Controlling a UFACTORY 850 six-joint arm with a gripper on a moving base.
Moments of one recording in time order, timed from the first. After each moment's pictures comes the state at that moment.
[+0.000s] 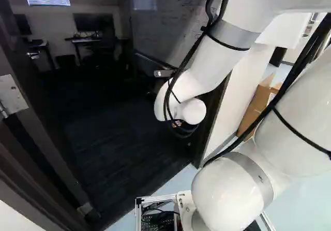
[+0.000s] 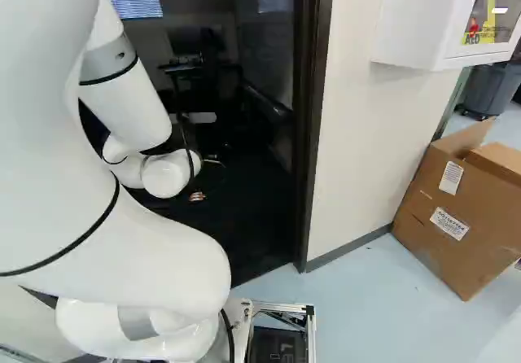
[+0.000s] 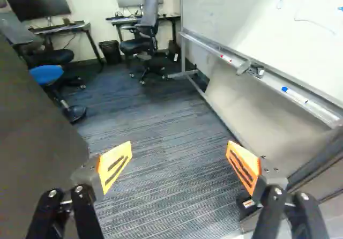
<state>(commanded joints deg) 17.3 9.0 -13.2 8.6 47.5 0.0</state>
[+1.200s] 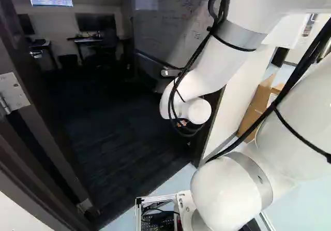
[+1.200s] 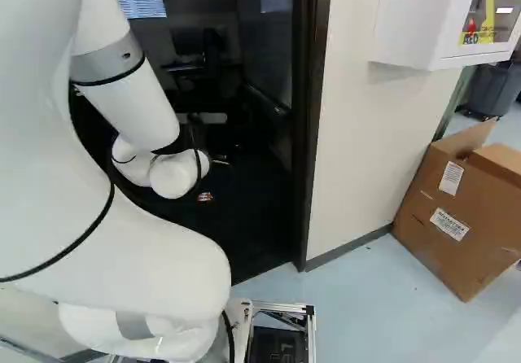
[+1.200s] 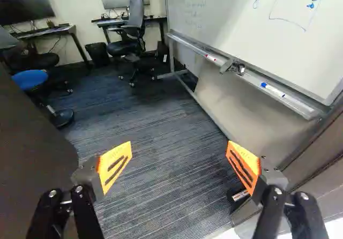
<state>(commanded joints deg) 13.8 9.7 -12.5 8.6 47.5 0.0</state>
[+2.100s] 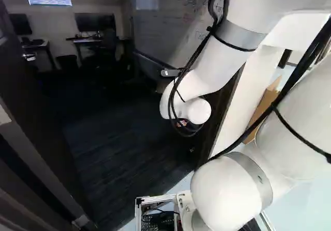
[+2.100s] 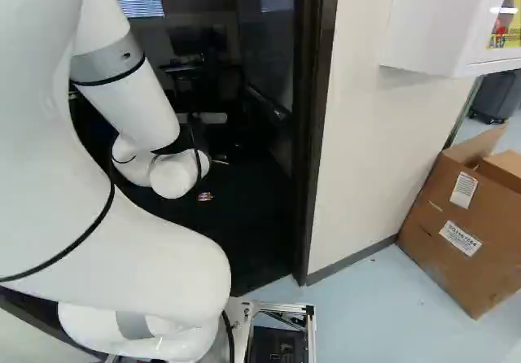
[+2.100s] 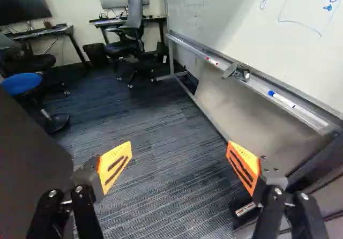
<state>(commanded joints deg) 13.8 9.7 -12.5 8.6 47.5 0.0</state>
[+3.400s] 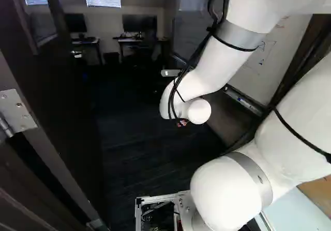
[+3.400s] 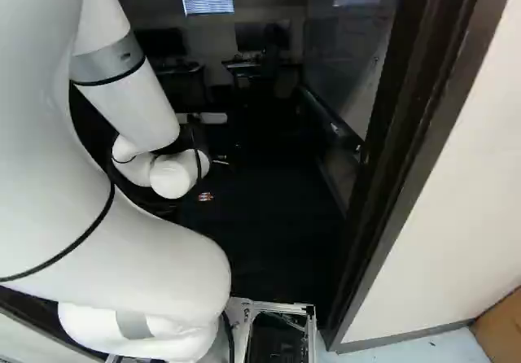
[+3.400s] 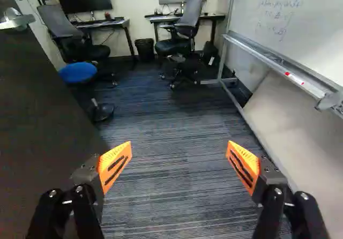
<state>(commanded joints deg) 13.8 9.7 -12.5 8.6 47.5 0.0</state>
